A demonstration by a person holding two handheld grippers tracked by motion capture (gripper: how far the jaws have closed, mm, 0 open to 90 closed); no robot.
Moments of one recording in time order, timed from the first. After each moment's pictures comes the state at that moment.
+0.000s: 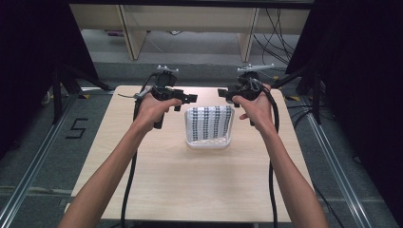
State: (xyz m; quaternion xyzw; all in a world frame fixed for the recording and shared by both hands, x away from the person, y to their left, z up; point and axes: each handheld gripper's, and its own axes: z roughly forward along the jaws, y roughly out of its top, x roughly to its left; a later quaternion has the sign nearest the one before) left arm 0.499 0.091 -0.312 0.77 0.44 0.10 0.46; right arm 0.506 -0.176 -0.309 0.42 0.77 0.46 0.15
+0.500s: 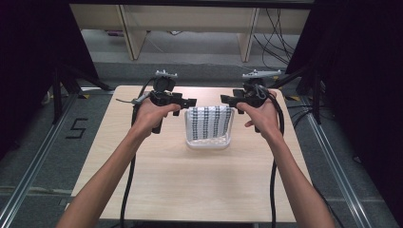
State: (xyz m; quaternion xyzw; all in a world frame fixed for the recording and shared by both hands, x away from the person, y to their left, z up) left arm 0.484 0.094 -0.315 0.77 0.43 0.11 0.46; right arm 0.485 -0.186 -0.310 0.42 0.77 0.46 0.15
